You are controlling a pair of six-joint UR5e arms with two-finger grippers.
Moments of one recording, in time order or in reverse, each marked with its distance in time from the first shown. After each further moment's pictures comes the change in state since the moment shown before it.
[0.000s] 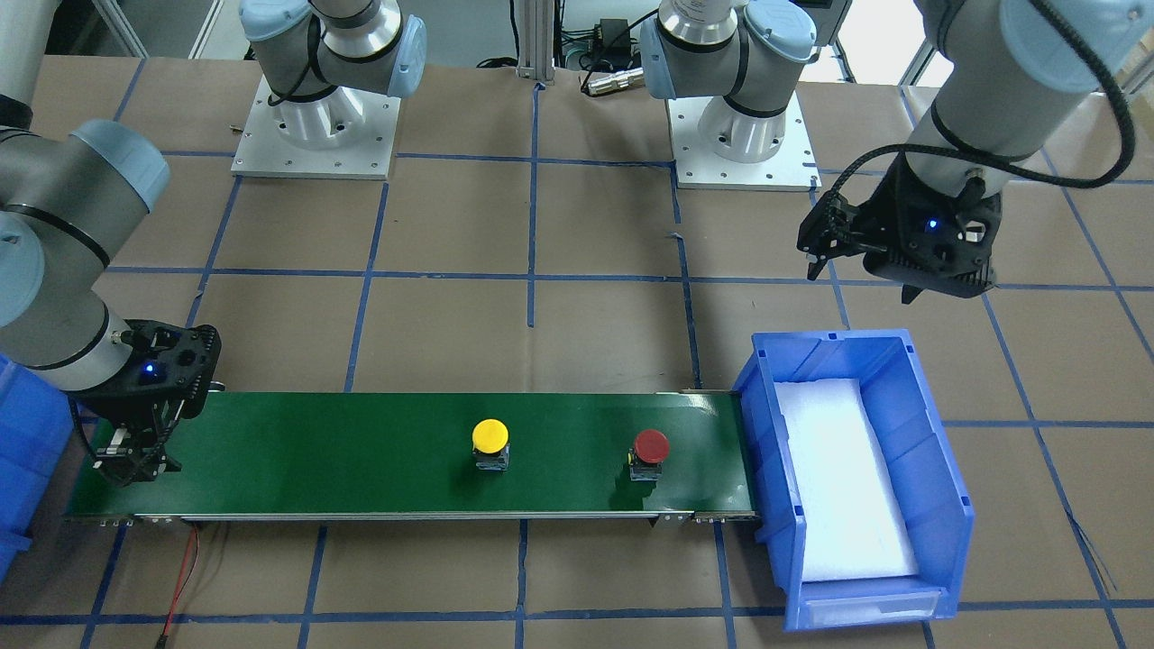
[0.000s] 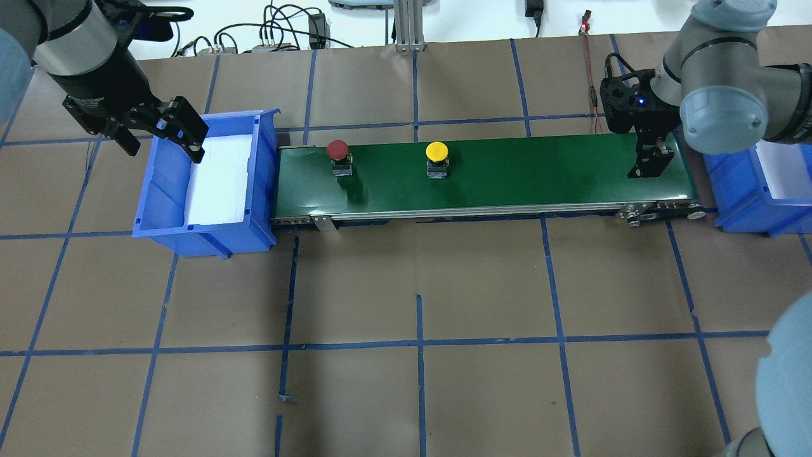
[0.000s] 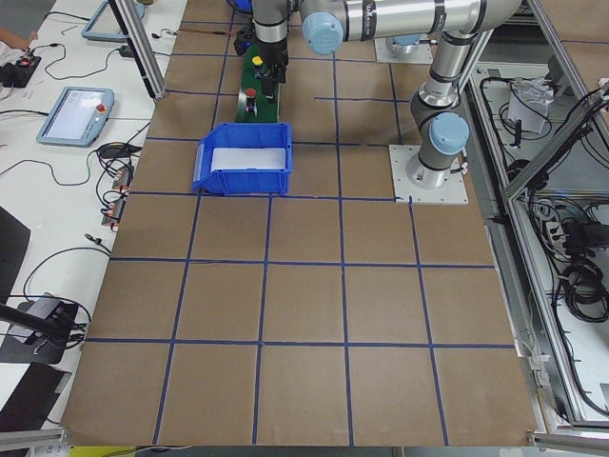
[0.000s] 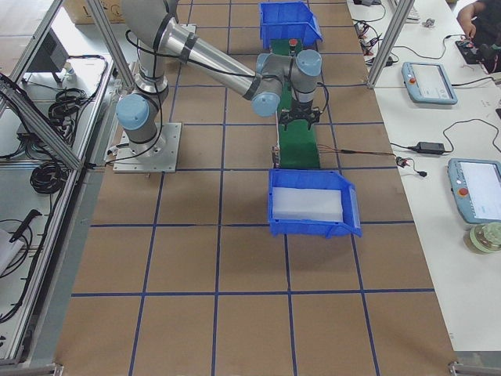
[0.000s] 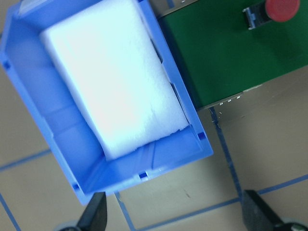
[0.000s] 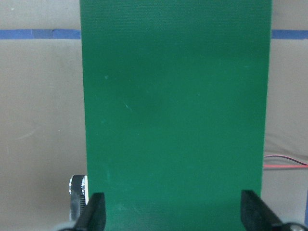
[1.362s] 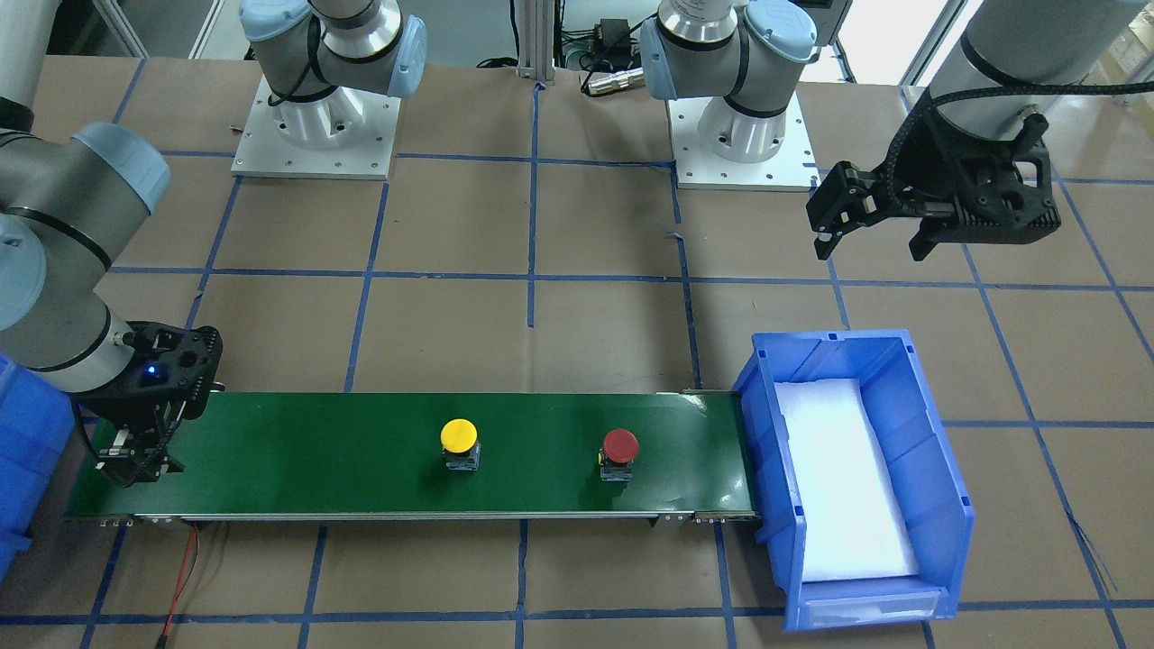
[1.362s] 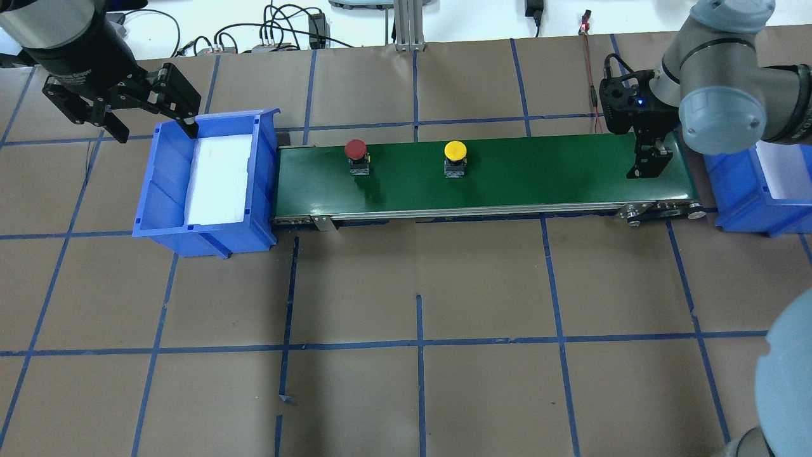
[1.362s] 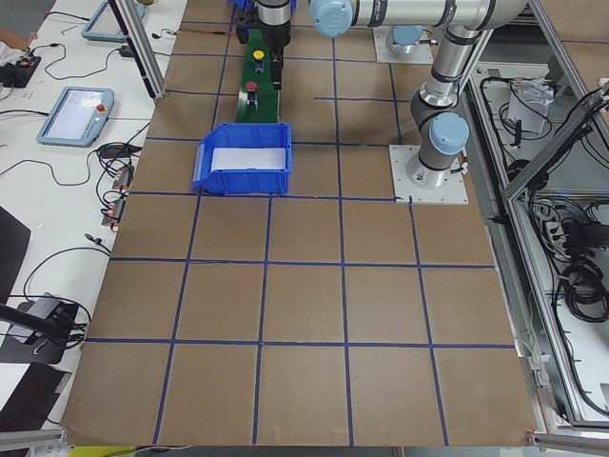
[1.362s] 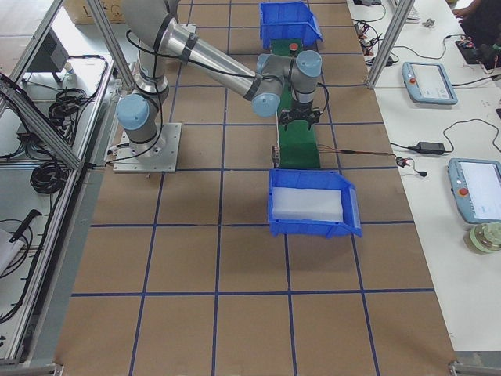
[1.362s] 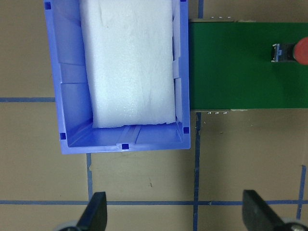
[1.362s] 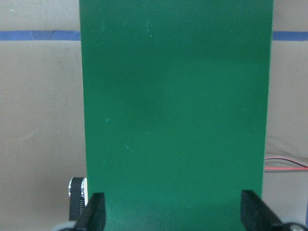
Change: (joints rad) left arm 0.004 -0.017 0.074 -0.031 -0.032 -0.100; right arm 0.000 0.002 0.001 -0.002 0.006 0.000
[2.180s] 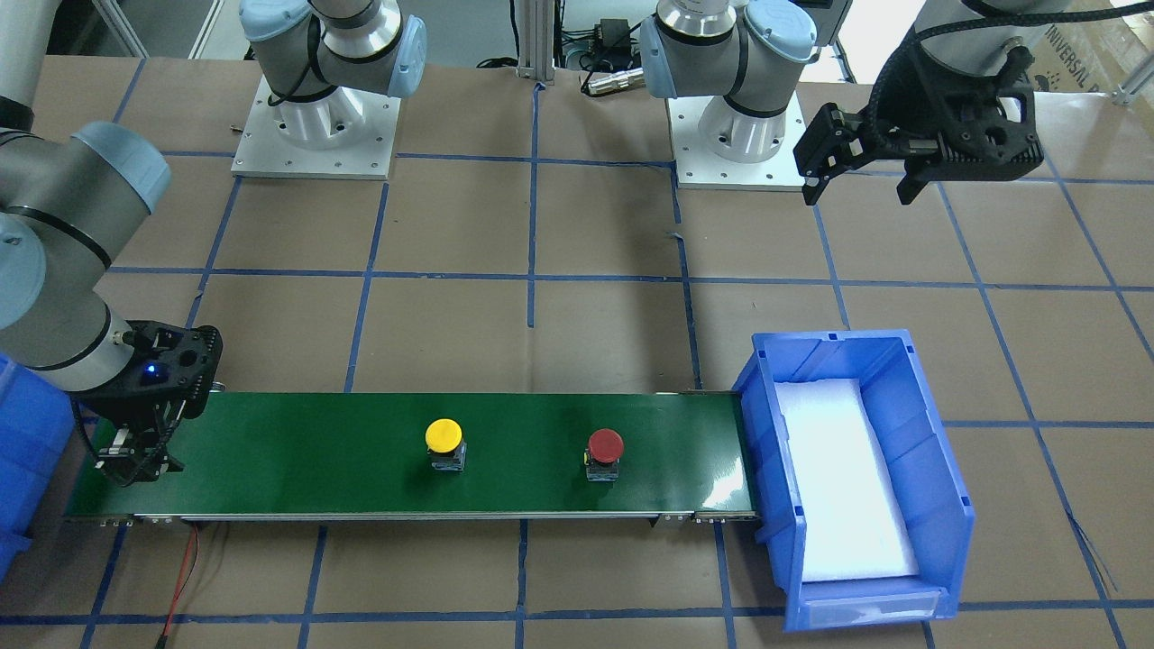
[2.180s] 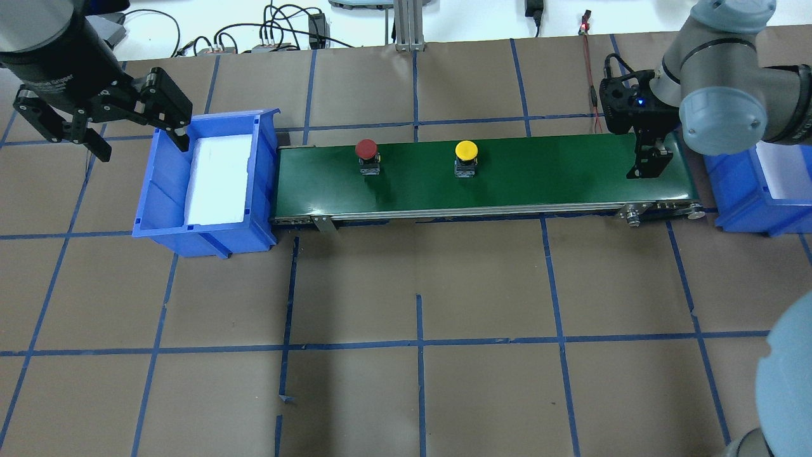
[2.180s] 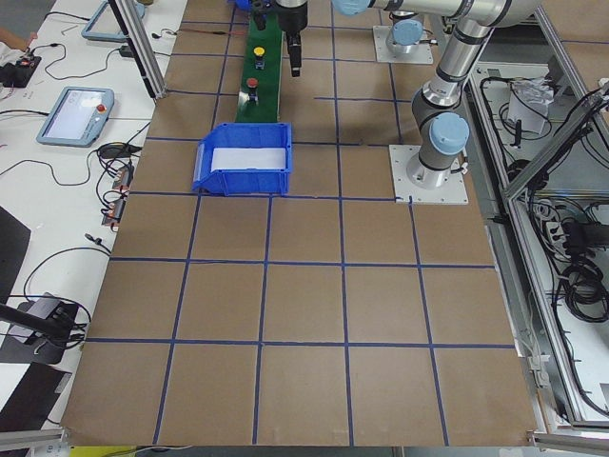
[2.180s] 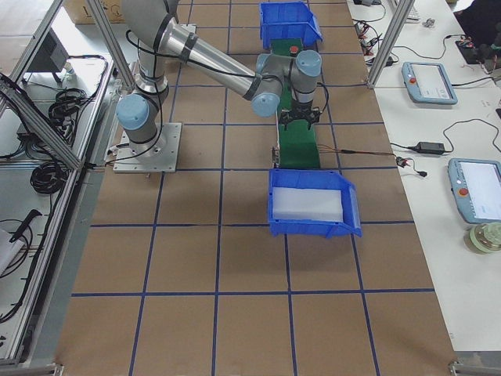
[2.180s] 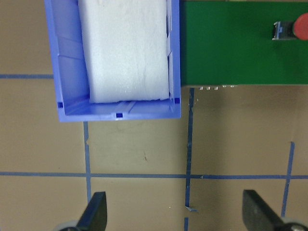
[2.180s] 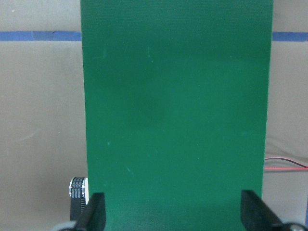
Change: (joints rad) left arm -0.038 0.075 0.008 -0.100 0.036 -0.141; right arm 0.000 -0.002 0.001 0.000 0.001 0.000
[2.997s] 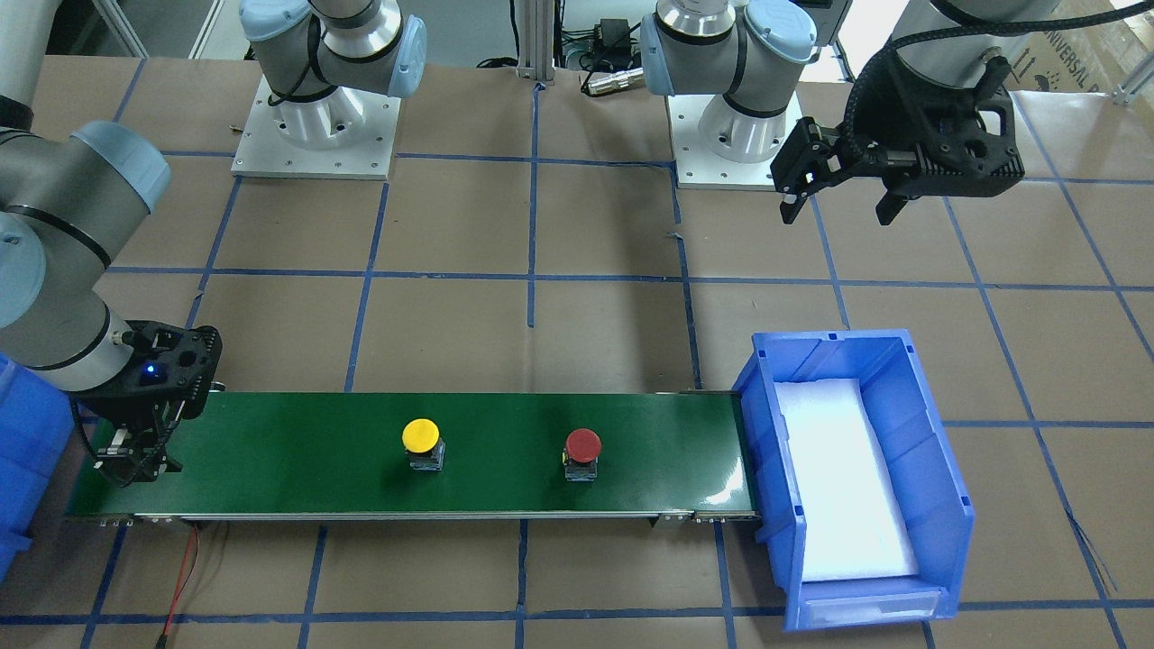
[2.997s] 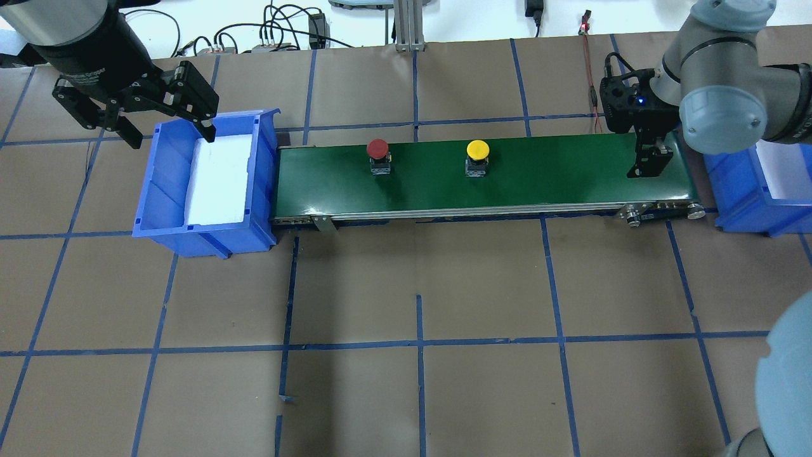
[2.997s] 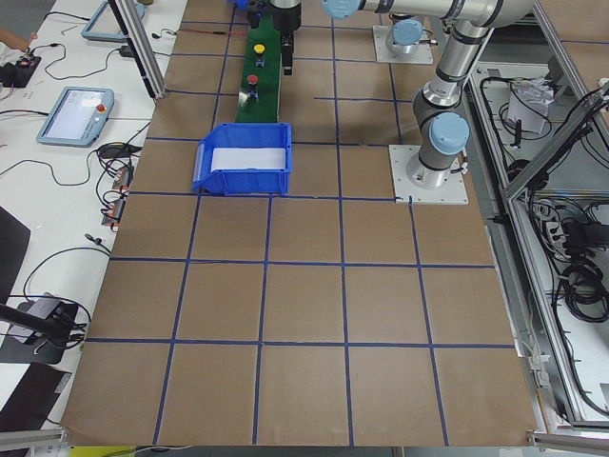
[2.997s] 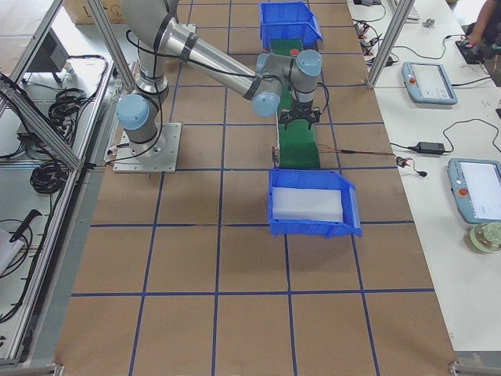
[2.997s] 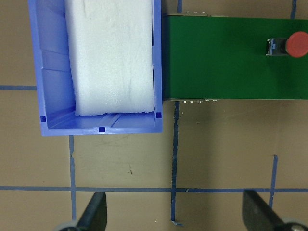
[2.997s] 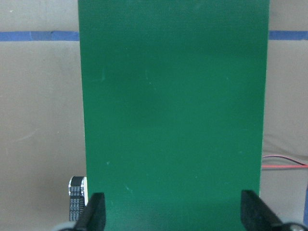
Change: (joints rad) left arm -0.016 -0.045 0.009 0.035 -0.042 0.074; right arm 0.001 -0.001 -0.005 0.001 -0.005 0.006
